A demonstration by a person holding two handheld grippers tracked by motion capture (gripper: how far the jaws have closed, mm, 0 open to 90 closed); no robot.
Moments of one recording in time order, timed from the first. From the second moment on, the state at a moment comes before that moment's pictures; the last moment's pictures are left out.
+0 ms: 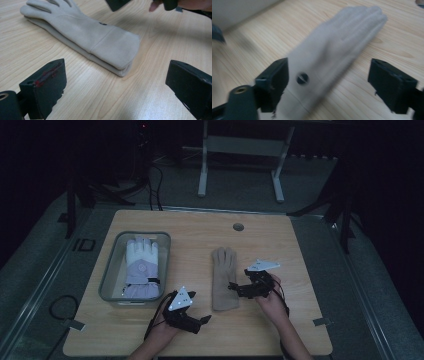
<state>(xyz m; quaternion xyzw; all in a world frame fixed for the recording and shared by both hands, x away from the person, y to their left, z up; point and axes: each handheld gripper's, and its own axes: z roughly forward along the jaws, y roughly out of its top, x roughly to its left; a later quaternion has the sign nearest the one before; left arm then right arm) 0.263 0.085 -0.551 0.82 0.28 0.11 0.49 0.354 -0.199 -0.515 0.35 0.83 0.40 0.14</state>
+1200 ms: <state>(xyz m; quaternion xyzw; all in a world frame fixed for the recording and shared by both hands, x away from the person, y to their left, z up) 0.294 0.028 -0.532 0.86 0.18 0.10 0.47 0.426 -0.189 -0.518 0.47 0.78 0.40 0.08</state>
